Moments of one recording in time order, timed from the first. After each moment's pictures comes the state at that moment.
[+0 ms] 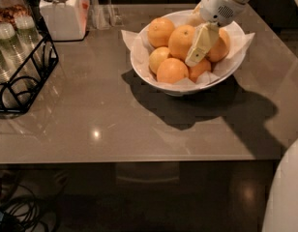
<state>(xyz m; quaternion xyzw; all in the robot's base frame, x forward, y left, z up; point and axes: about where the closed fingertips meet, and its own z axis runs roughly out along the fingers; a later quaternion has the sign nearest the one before) 0.634 -0.124 0.946 -0.65 0.71 0.09 0.24</state>
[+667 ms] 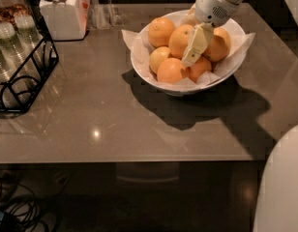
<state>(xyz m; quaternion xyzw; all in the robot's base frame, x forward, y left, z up) 0.639 -0.116 0.940 -0.65 0.71 0.10 0.23</state>
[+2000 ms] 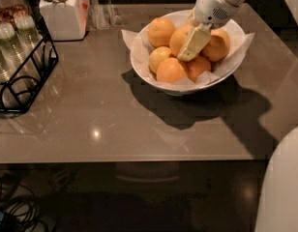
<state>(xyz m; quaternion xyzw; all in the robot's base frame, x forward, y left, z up) 0.638 -0.114 0.939 -0.65 0.71 0.11 0.23</state>
